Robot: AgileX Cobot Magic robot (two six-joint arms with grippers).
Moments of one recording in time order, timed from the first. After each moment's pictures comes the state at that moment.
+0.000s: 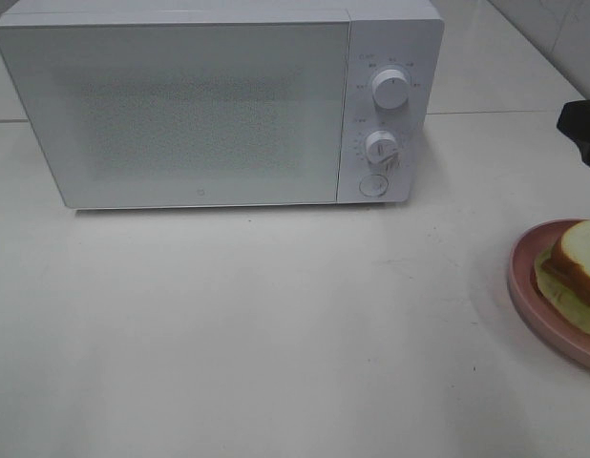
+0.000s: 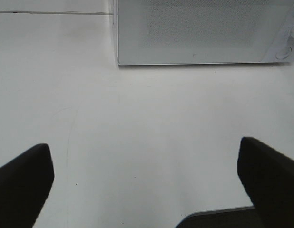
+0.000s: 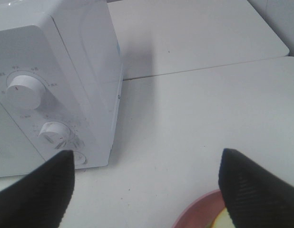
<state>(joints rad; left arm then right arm) 0.05 -0.01 -0.51 -0.25 1.08 0.11 0.07 1.01 -0.38 0.06 -0.27 0.13</state>
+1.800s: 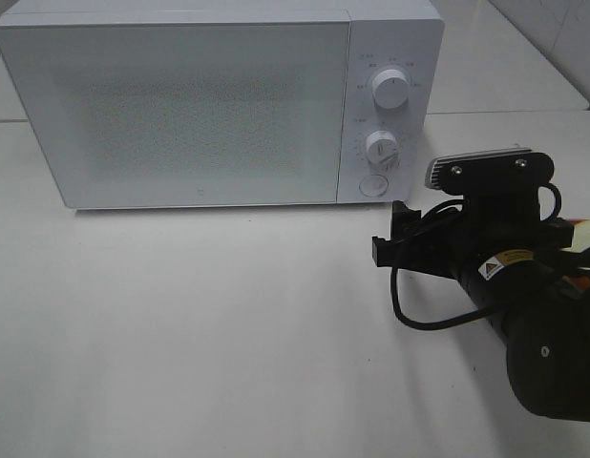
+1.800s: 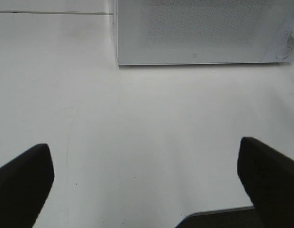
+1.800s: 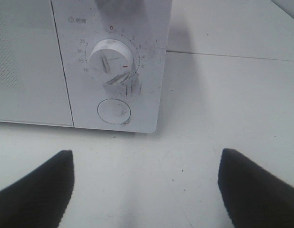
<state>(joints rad) 0.05 -0.01 -0.51 -0.25 1.08 0.11 0.75 1.80 -0.38 0.80 -1.19 -0.27</state>
